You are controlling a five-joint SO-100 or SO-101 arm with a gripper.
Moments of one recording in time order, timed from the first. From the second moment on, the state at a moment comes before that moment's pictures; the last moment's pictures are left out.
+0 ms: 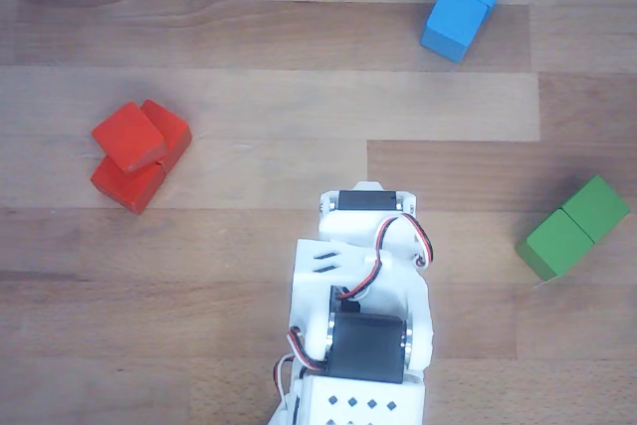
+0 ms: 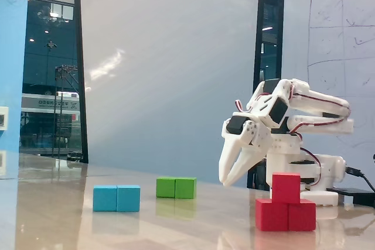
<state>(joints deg) 2.5 183.3 173.1 66.1 -8.3</state>
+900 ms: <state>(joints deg) 2.5 195.9 175.6 74.5 -5.4</state>
